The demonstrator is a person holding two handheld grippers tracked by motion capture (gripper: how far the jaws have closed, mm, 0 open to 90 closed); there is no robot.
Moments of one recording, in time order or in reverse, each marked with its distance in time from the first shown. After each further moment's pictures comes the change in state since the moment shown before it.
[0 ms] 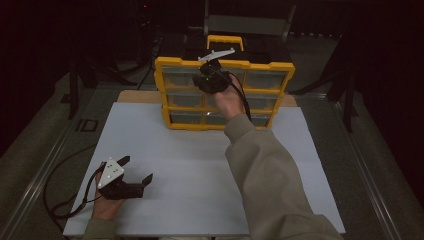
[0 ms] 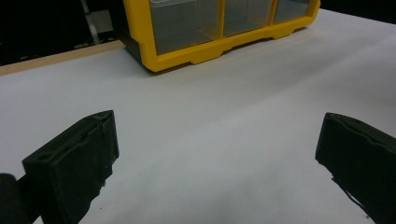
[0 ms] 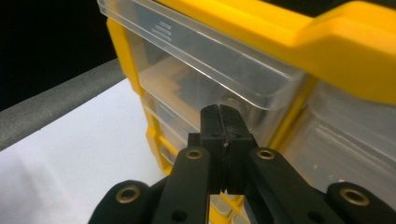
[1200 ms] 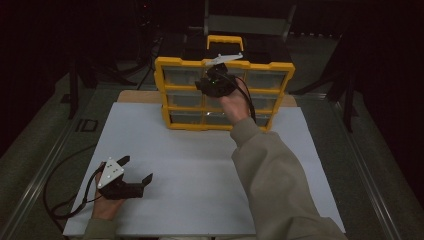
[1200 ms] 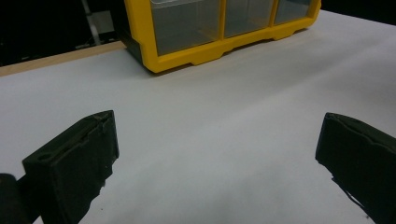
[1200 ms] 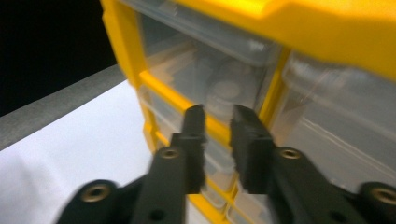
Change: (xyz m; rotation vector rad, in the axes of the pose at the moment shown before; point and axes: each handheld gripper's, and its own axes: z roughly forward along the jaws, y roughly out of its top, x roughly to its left) left arm 0.000 0.000 0.000 -0.002 0.003 -0.002; right arm -0.007 -0.015 -0.009 -0.031 0.020 -0.002
